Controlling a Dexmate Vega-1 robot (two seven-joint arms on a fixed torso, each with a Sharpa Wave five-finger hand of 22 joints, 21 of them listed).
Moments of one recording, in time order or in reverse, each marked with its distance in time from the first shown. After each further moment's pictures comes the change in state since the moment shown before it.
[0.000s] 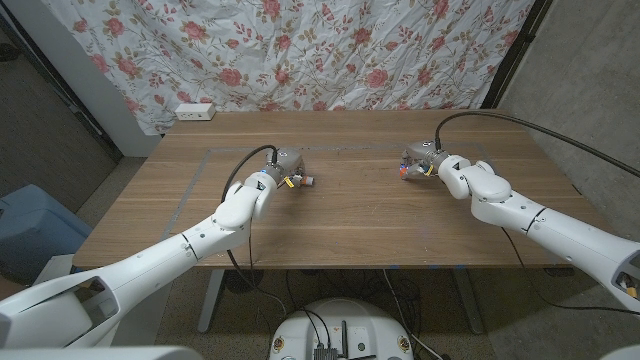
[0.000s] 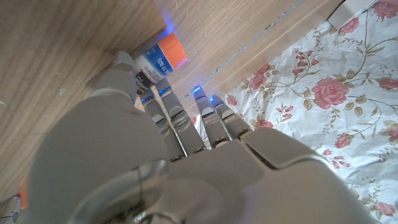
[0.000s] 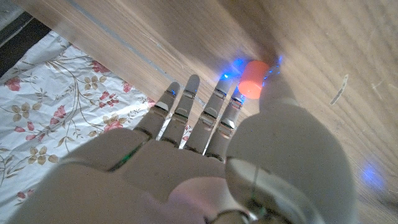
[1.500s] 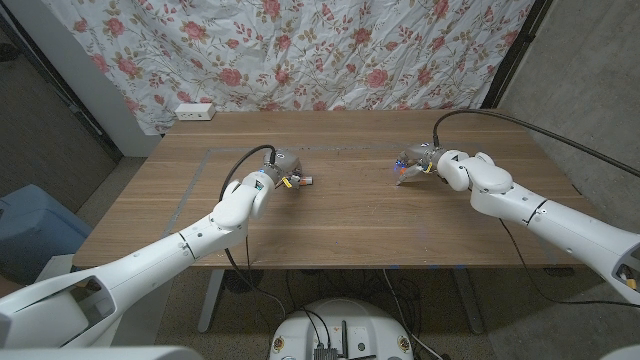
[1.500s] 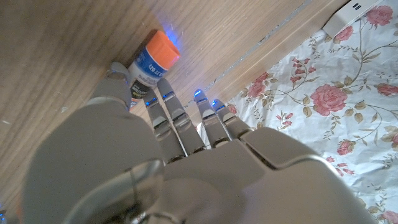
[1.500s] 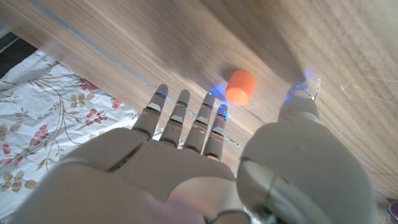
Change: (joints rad) left arm -0.001 0.012 -0.004 -0.007 0.021 0.002 -0.064; left_hand -0.092 -0.042 -0.026 0.003 0.001 -0.146 0.007 -0.007 -0.006 -0.160 0.003 0.001 0.002 -0.058 0.000 0.000 0.000 -0.042 0.025 0.000 0.003; right arm 0.034 -0.008 0.002 -0.028 0.054 0.013 0.151; right_hand -0.208 -0.068 -0.074 0.039 0.003 -0.393 0.074 -0.247 -0.018 -0.368 0.135 -0.070 -0.067 -0.207 0.089 -0.146 -0.031 -0.109 0.144 -0.005 0.000
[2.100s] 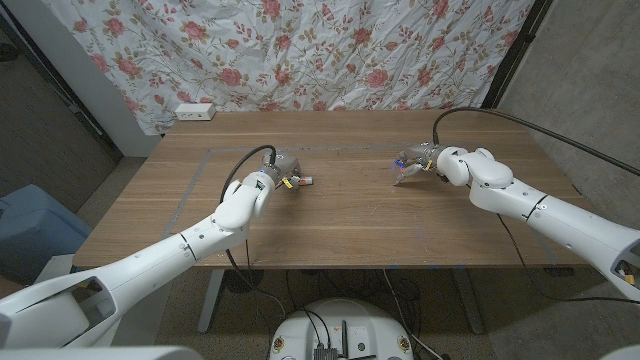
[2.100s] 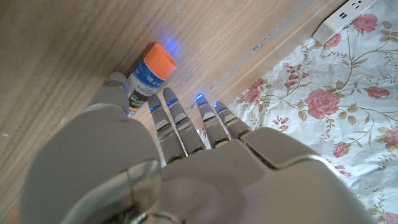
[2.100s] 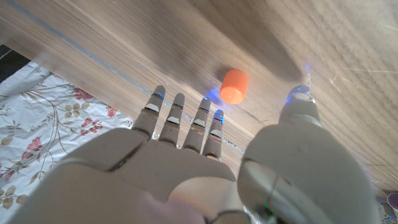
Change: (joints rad) left arm 0.001 -0.004 0.008 -0.011 0.047 0.039 -0.066; left_hand -0.061 -0.040 -0.021 0.011 0.000 -0.132 0.015 -0.004 -0.005 -0.183 0.003 -0.005 -0.005 -0.074 0.005 -0.004 0.000 -0.052 0.017 0.000 -0.002; right arm 0.017 0.005 0.000 -0.005 0.036 -0.006 0.054; right_hand -0.022 -0.004 -0.004 -0.004 0.003 -0.060 0.017 -0.045 -0.005 -0.072 0.019 -0.003 -0.014 -0.039 0.039 -0.026 -0.001 -0.018 0.017 -0.007 0.000
